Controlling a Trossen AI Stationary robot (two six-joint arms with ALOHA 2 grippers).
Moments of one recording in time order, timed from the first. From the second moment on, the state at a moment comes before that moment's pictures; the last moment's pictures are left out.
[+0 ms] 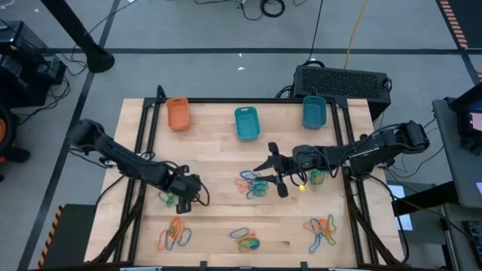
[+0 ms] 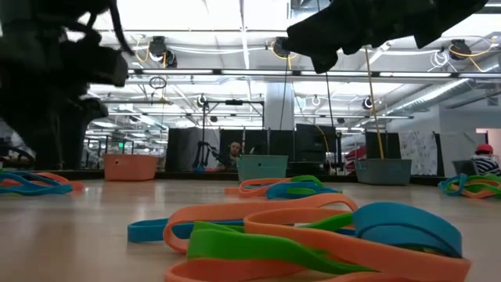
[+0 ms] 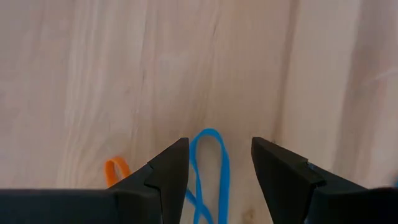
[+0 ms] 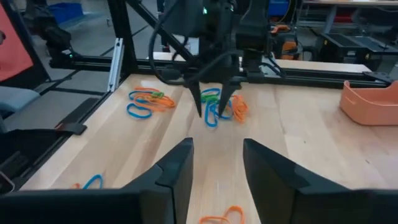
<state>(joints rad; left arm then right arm) -0.42 1.37 0.67 -0.57 -0.09 -0.55 0.11 1.35 0.66 0.45 -0.05 0.01</state>
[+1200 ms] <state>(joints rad) -0.43 1.48 0.66 -0.50 -0.11 -0.57 0.12 1.35 0.66 0.34 -0.05 0.01</state>
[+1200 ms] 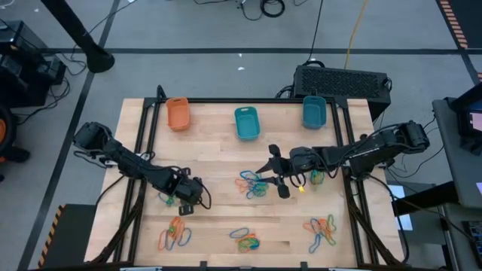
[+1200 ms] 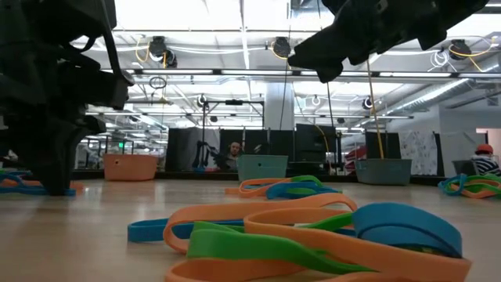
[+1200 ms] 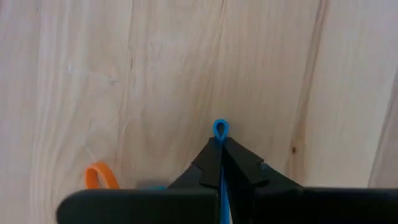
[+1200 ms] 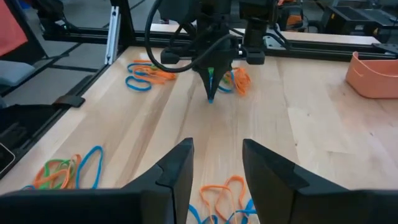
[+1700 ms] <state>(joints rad) -0.43 1.32 0.66 -0.44 -0.26 -0.52 0.11 1.35 0.66 0.30 -0.05 0.01</state>
